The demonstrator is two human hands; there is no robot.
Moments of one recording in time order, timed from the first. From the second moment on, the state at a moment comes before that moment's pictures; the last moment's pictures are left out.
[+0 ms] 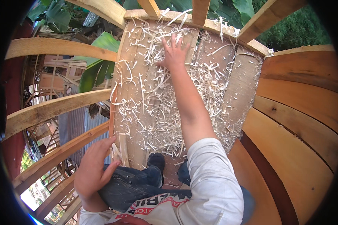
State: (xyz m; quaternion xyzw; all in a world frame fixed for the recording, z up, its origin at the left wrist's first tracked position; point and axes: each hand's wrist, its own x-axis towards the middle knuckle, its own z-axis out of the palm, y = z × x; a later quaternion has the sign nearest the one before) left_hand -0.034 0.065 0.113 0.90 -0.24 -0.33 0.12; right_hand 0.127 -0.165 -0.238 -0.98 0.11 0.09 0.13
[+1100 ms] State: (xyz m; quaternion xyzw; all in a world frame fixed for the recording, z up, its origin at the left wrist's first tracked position) left_hand -0.029 0.090 0.115 0.90 -0.23 -0.34 0.12; right_hand 0.149 -0.243 -0.155 -0.98 0.01 -0.02 0.18
